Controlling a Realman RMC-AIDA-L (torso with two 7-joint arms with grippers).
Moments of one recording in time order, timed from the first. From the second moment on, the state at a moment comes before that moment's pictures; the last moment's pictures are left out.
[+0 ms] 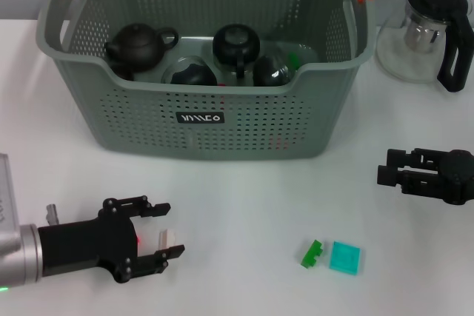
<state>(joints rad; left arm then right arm) -0.28 -2.16 0.70 0.70 2.09 1.51 -0.88 0.48 2.02 -0.52 -0.59 -2.12 -1.70 1.60</state>
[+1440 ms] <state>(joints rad) -0.30 -2.17 0.71 0.66 2.15 1.42 -0.80 0.48 2.02 -0.52 -0.58 -2.12 -1.70 1.60</state>
